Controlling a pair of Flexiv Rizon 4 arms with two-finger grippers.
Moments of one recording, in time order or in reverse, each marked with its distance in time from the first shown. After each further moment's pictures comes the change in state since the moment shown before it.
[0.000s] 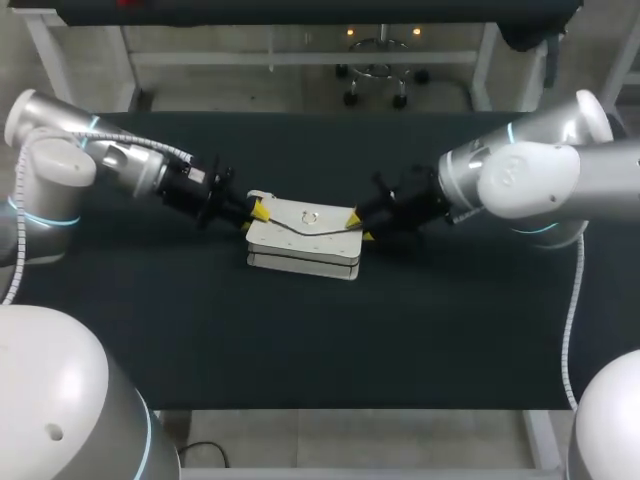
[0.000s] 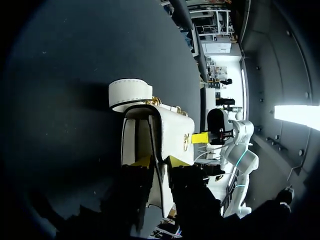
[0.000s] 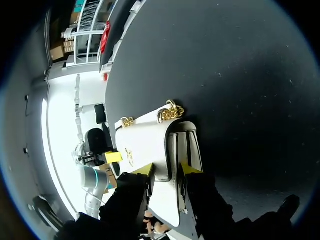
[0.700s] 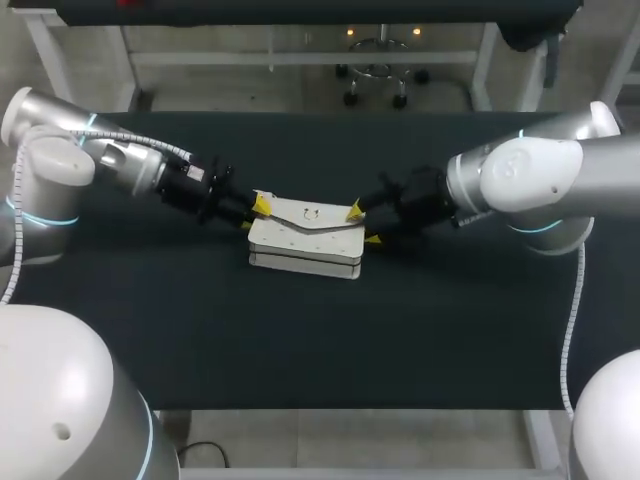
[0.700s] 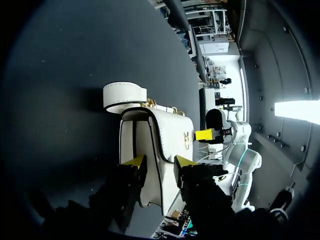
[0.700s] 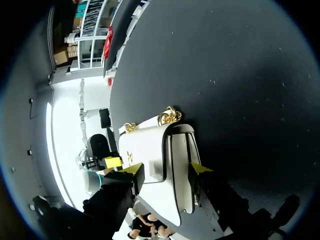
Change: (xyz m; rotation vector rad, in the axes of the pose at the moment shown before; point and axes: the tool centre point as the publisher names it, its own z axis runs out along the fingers) left arm 0.008 0.001 -0.004 0.023 -0.008 0.036; right arm 0.001 0.004 -0.010 -0.040 0.047 0.005
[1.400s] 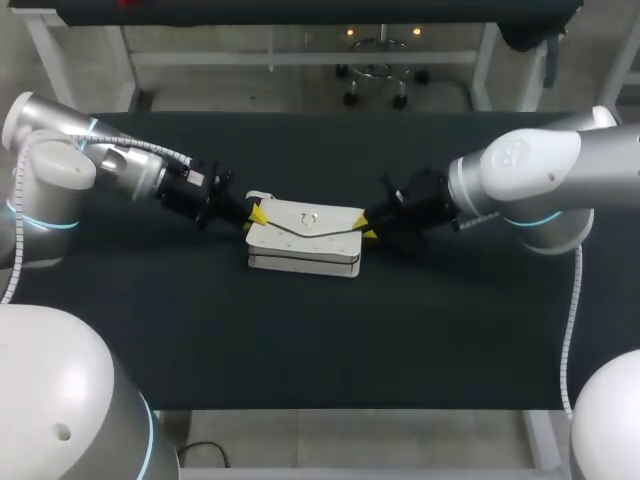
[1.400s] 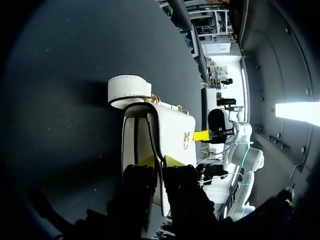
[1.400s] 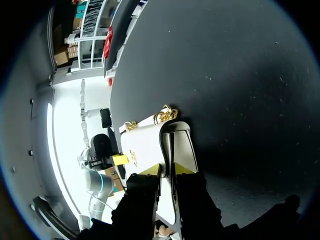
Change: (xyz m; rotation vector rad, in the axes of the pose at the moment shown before) left arm -0.008 0.004 0.003 -0.008 -0.007 -0.010; right arm -0.003 -0.002 0.000 0.005 0.009 0.001
